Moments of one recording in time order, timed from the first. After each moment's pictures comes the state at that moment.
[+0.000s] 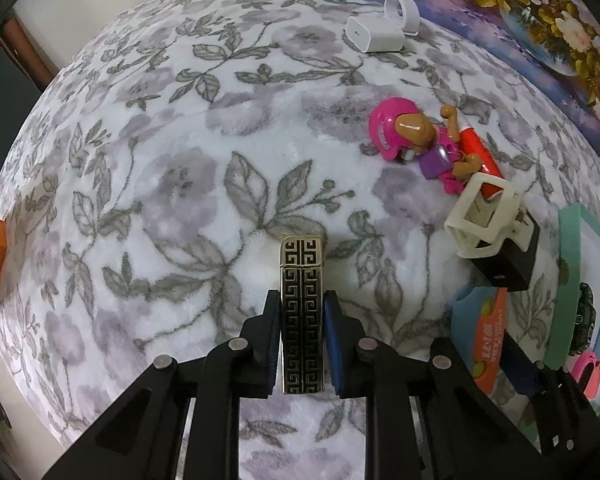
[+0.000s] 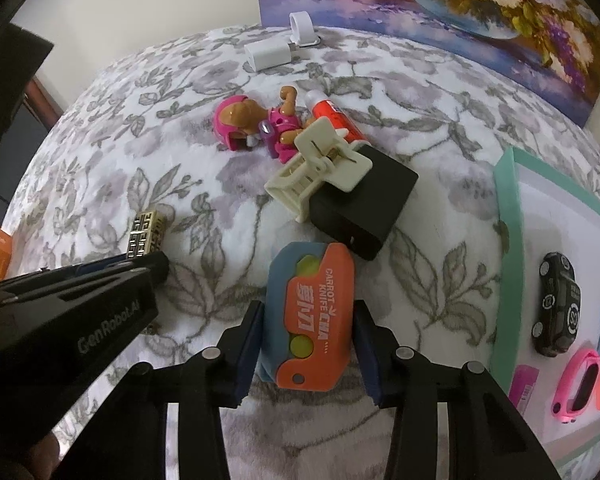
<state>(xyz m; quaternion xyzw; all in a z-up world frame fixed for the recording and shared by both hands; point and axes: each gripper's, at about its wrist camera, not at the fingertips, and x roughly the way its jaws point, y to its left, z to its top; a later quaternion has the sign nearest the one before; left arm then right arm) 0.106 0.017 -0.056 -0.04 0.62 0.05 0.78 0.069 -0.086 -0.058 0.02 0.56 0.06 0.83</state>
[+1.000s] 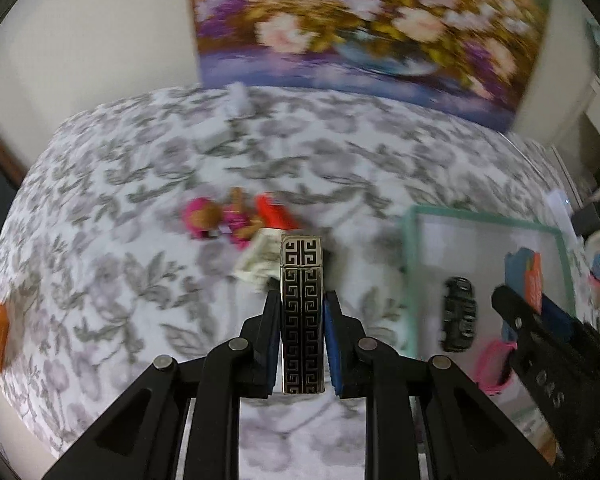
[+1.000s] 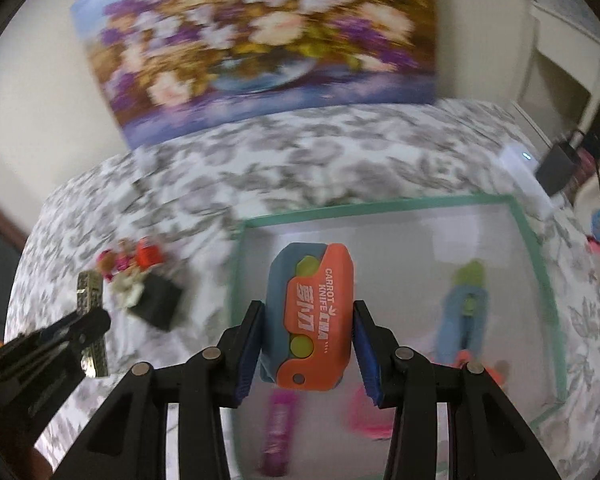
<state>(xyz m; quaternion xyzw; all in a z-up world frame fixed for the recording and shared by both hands) 0.088 -0.110 0.028 0.03 0.54 -0.06 0.84 0.044 -0.277 0.015 0.13 0.49 -0.08 0.86</state>
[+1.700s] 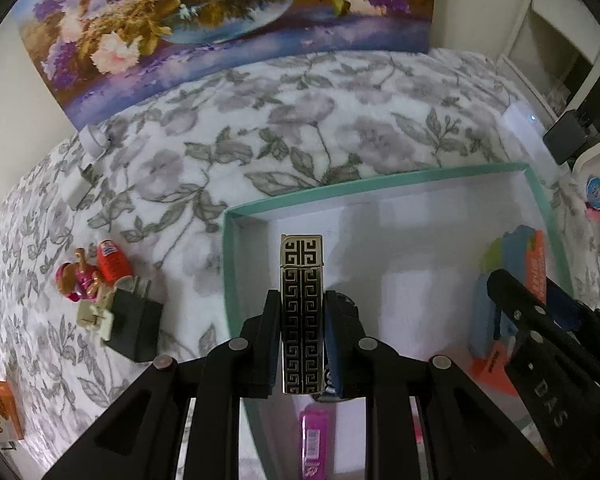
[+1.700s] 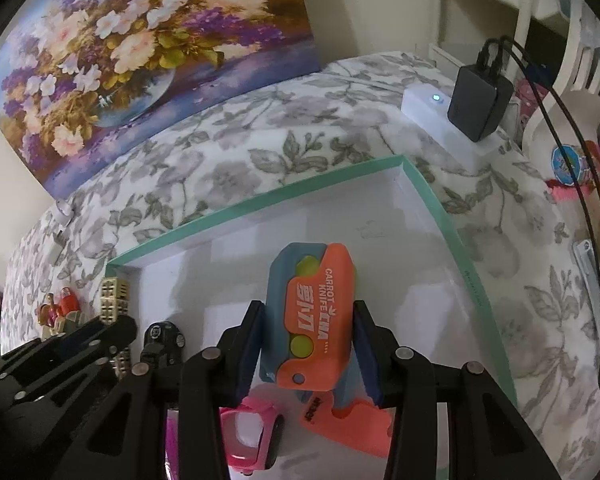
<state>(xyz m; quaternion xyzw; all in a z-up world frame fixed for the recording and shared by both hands) 0.107 -0.256 -0.013 0.14 0.57 -0.13 0.80 0.037 -0.389 -0.016 0.20 0.50 -0.15 0.83</state>
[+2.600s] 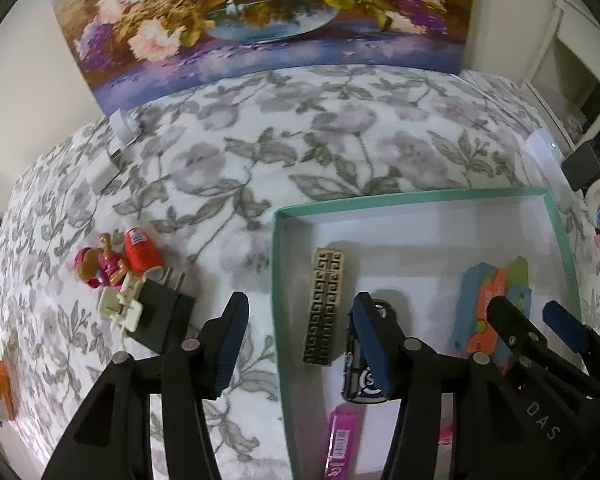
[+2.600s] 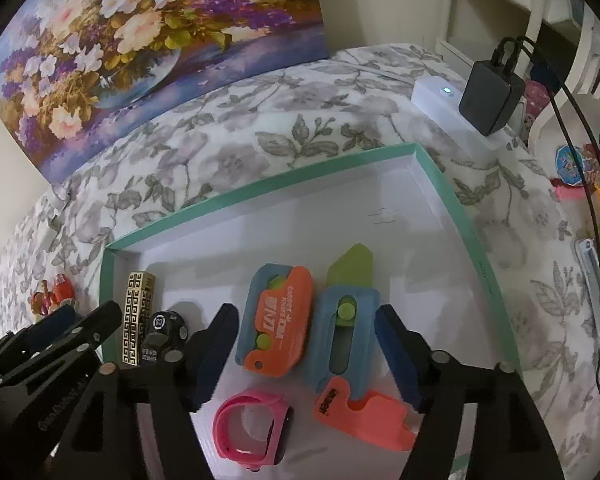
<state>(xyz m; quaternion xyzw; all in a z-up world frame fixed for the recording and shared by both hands) 0.111 -0.225 -0.006 0.11 0.56 -0.09 0.81 0.043 -0.378 -0.019 0.18 0.53 -0.15 0.82</state>
